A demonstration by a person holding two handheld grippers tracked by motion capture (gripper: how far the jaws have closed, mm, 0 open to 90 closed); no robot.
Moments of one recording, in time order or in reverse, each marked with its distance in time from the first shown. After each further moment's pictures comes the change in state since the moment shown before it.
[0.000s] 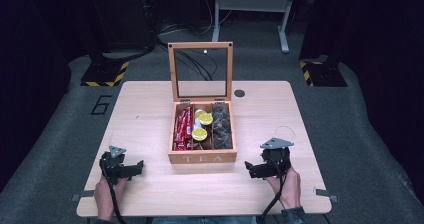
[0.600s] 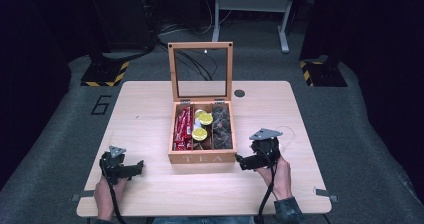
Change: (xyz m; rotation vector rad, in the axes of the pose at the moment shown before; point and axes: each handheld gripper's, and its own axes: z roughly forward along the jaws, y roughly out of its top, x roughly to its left) left arm 0.000 0.000 0.000 0.000 0.000 0.000; right arm 0.010 0.033 0.013 -0.017 0.059 -0.063
